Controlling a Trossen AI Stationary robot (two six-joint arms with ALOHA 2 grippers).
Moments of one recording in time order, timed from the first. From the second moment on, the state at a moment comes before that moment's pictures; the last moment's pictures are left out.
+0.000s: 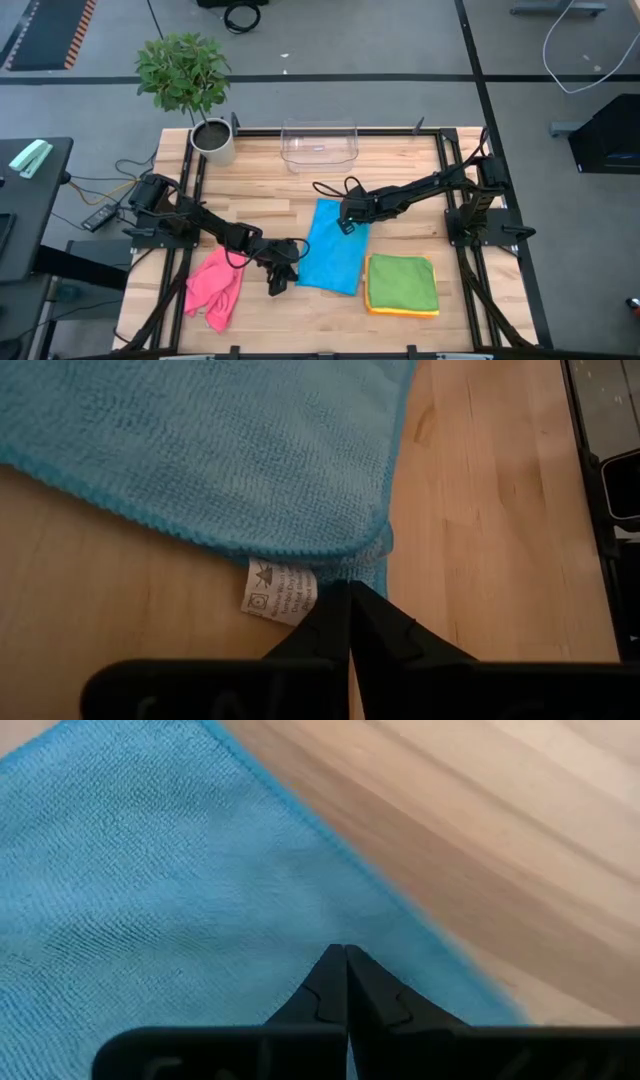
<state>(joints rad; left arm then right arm) -0.32 1.78 0.65 0.35 0.15 -0.58 0.01 1.78 0.97 -0.46 0.32 0.97</state>
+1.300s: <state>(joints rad) -0.08 1.51 0.65 0.27 0.29 -0.20 0.30 1.63 0.98 -0.37 0.24 1.10</state>
